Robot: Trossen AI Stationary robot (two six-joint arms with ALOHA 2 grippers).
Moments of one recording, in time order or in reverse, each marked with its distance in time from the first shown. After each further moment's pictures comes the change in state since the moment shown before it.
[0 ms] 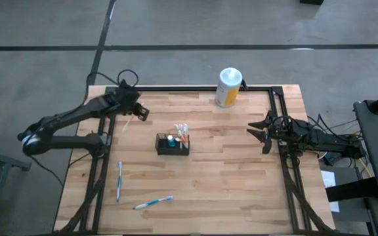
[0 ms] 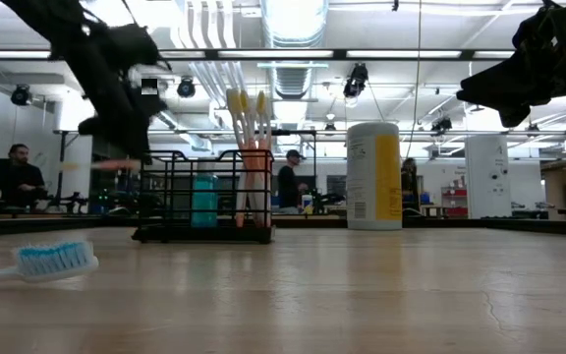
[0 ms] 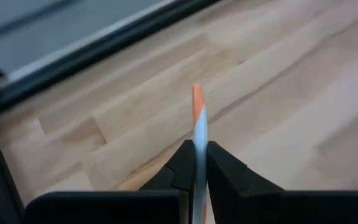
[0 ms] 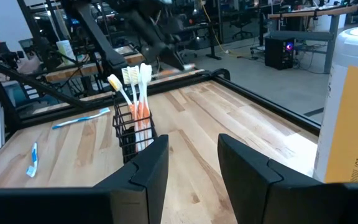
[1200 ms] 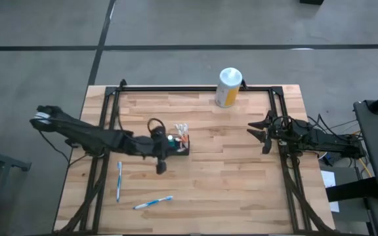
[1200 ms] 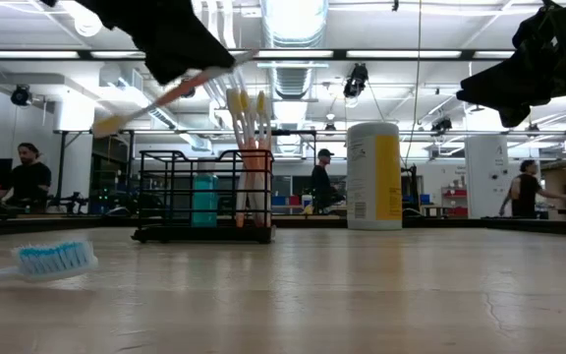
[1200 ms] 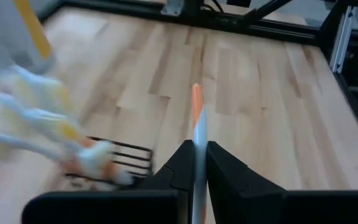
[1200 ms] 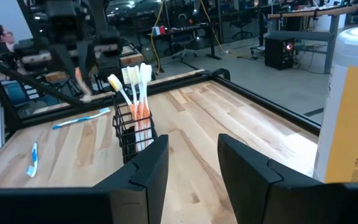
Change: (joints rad) left arm -0.919 0.214 0.104 0.501 -0.121 -0.006; right arm 0.000 0.000 0.000 0.000 0.000 0.000
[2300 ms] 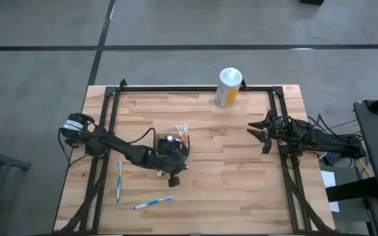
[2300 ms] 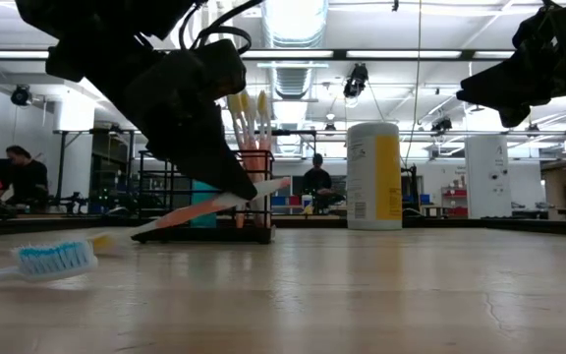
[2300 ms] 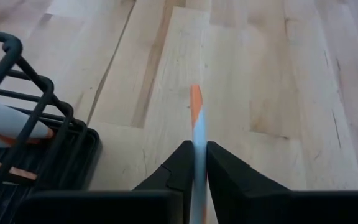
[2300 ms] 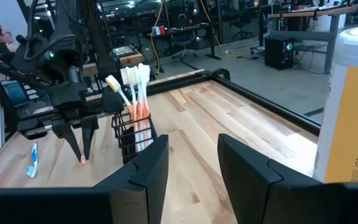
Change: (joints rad) left arm -0.050 0.461 0.001 0.224 0.061 -0.097; right arm 0.000 0.000 0.000 0.000 0.000 0.000
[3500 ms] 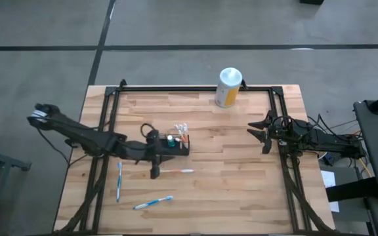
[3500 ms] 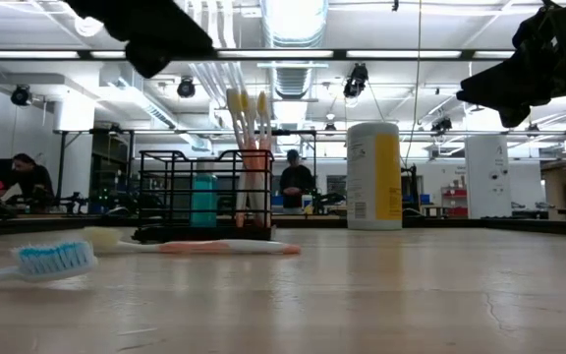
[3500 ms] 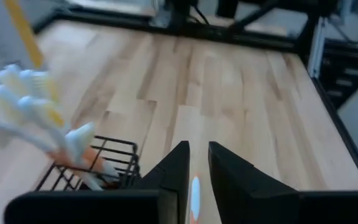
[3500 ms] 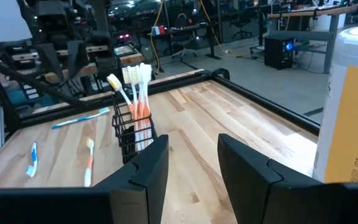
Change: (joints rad) left arm -0.037 -0.537 -0.064 -0.188 -0.113 0.074; right arm 0.000 0.000 0.000 -0.002 0.001 0.000
